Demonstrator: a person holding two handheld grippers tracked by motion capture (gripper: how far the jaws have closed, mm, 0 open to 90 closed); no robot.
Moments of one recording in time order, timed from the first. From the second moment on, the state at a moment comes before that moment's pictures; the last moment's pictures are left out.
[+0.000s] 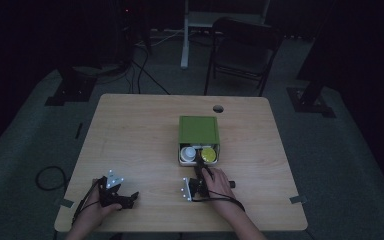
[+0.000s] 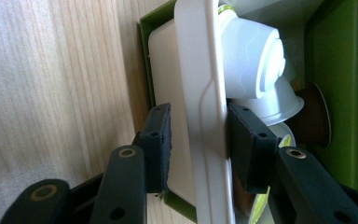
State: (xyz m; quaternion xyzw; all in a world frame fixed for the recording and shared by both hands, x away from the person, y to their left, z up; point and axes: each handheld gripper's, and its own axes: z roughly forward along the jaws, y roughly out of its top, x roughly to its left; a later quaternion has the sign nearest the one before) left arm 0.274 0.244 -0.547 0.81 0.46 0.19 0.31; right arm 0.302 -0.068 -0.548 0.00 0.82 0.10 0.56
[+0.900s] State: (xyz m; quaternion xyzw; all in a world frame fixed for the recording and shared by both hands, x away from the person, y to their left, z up) left arm 0.274 0.244 -0.547 0.81 0.46 0.19 0.32; right arm 0.296 -0.066 -0.545 -0.02 0.82 0.09 0.56
